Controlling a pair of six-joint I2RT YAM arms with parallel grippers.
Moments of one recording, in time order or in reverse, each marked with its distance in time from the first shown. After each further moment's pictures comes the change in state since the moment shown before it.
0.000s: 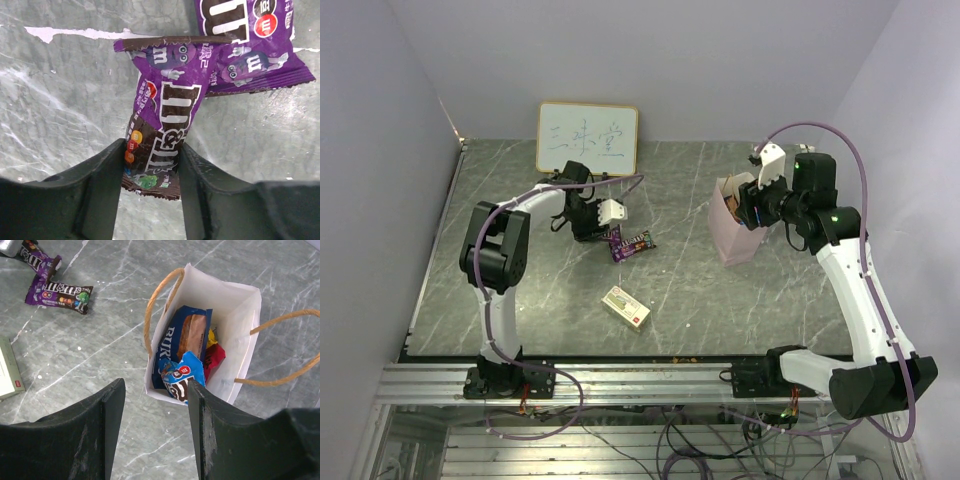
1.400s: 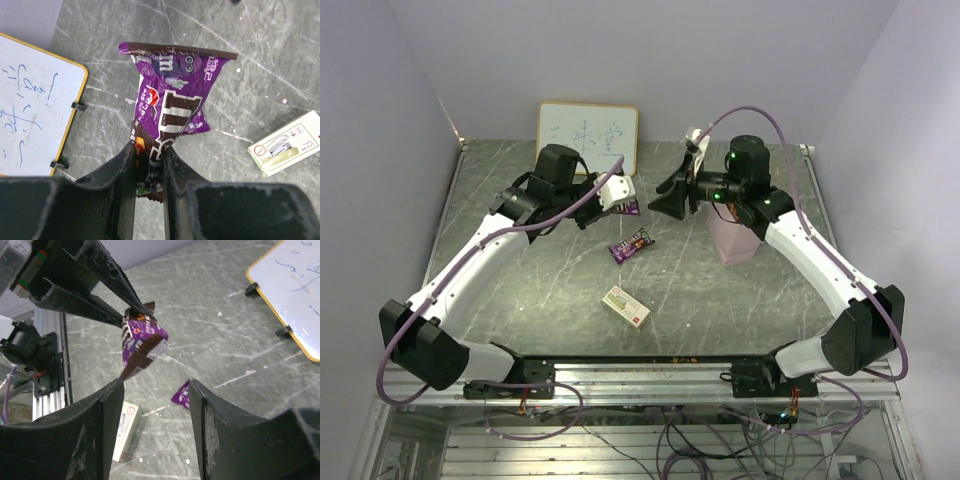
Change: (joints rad) left arm -0.185 -0.672 -0.067 -0.032 -0.044 -0.449; right arm 0.303 0.256 0.016 0.566 -0.514 0.261
